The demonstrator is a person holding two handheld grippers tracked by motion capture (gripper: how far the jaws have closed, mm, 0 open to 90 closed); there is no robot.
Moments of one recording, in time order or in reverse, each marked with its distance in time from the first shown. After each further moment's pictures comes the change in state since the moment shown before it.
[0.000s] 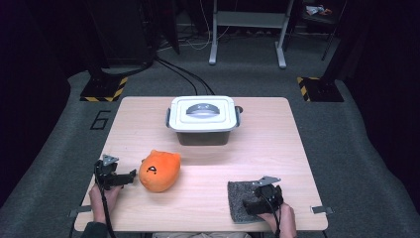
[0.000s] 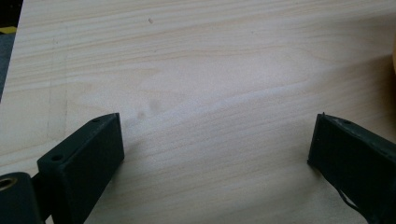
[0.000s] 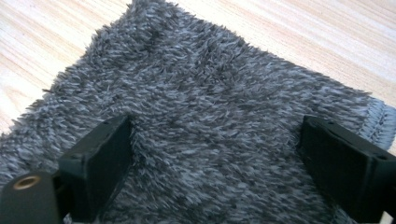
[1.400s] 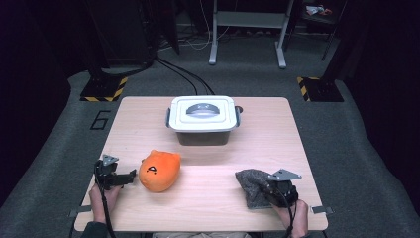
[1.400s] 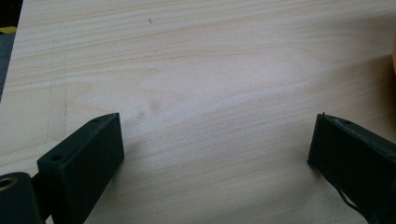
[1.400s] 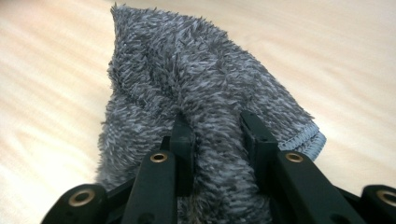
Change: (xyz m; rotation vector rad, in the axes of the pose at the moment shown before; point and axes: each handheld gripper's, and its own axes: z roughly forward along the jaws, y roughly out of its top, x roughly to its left) left arm 0.000 0.000 0.000 -0.002 -0.001 -0.001; right arm -0.028 0.008 -0.046 -0.172 -0.056 0.038
